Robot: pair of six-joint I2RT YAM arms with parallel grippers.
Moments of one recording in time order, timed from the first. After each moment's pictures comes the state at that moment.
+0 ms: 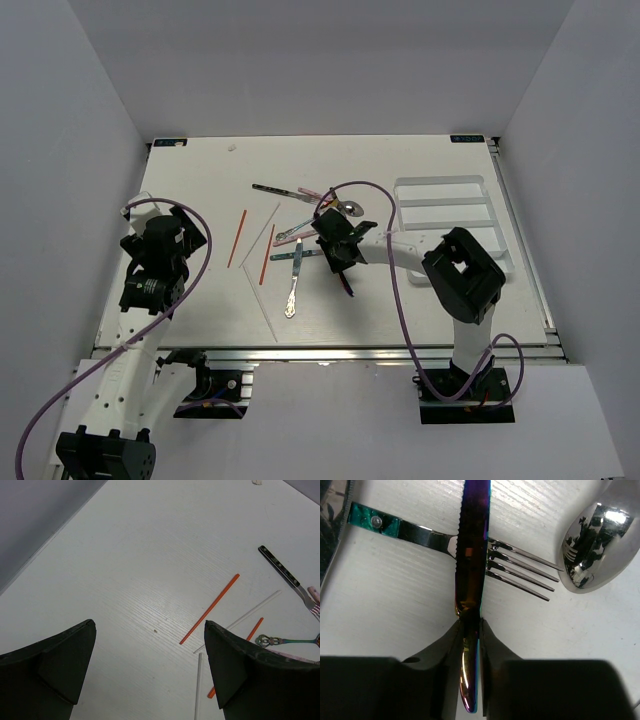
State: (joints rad) left arm -0.12 0.78 0.80 -0.52 -0.53 -0.46; right arm 0.85 1.91 1.24 -0.42 0.19 0.29
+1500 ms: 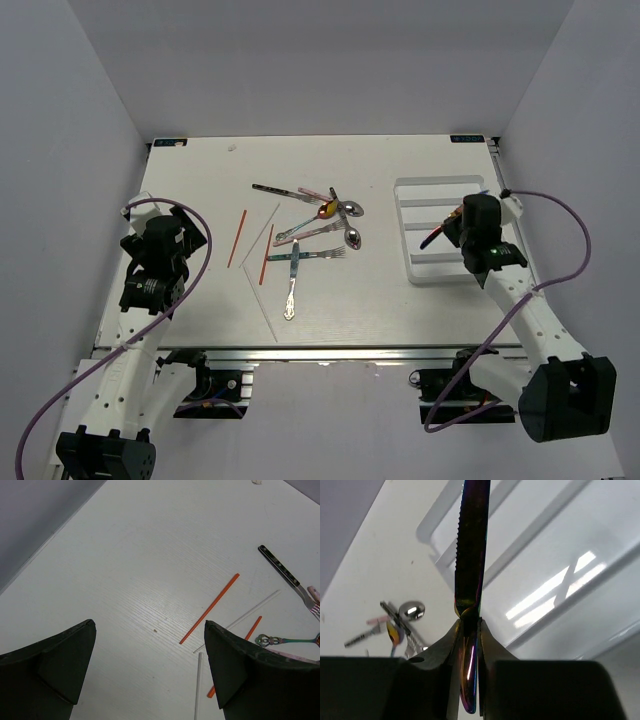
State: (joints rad) left arm -0.12 0.78 0.80 -0.52 -0.53 -0.46; right arm 0.20 1.06 0.81 -0.32 0.29 0.82
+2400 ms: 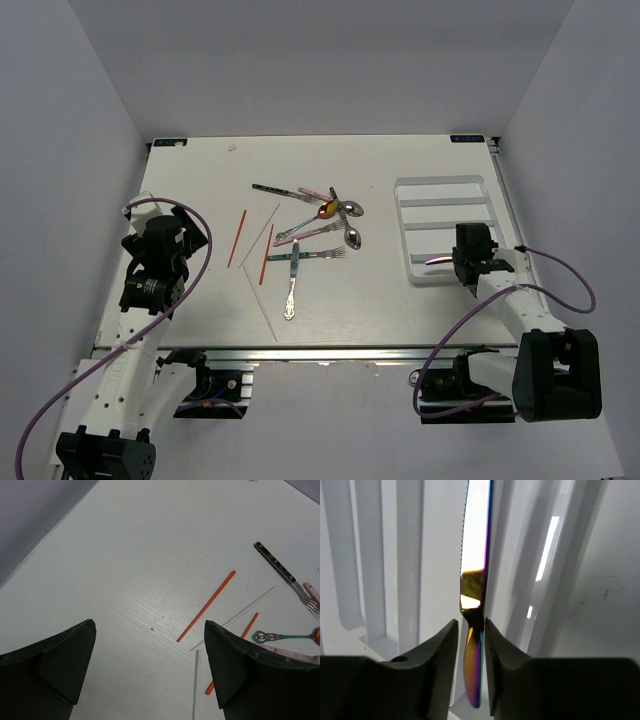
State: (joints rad) left arm -0.12 0.78 0.80 -0.52 -0.51 -0.46; right arm 0.11 1.15 0.57 -0.33 0.52 1.43
